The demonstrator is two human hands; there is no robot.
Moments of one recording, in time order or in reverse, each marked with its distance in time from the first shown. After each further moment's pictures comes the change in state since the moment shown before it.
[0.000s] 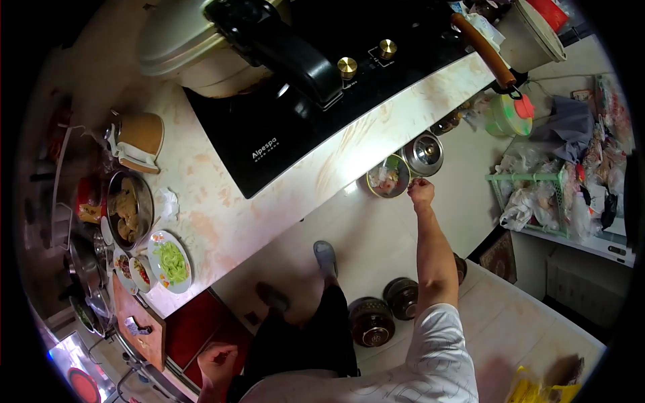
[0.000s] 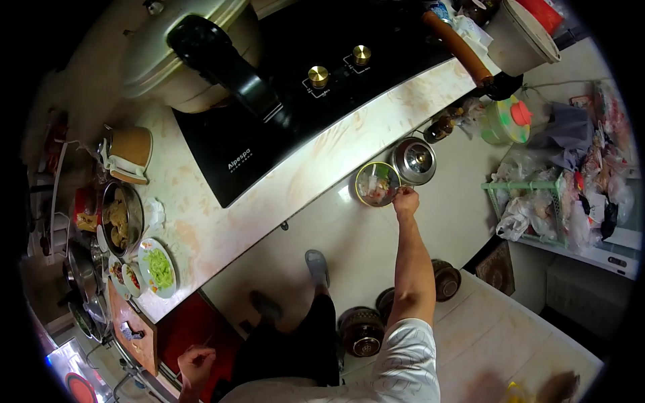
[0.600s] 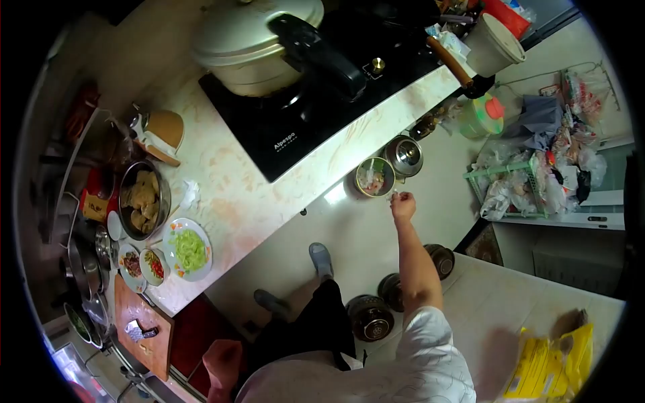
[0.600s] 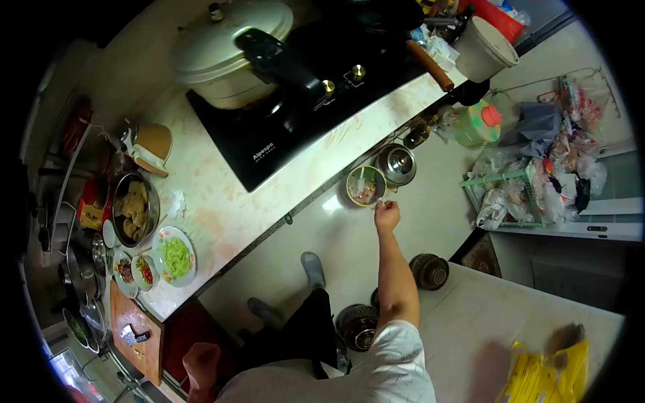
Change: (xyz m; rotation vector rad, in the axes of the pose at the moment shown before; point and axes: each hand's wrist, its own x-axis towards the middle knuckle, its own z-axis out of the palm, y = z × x) left_hand -0.031 -0.017 -0.044 -0.028 0.111 0.150; right_hand -0.117 -0.008 -0.004 -0.027 0.227 -0.126
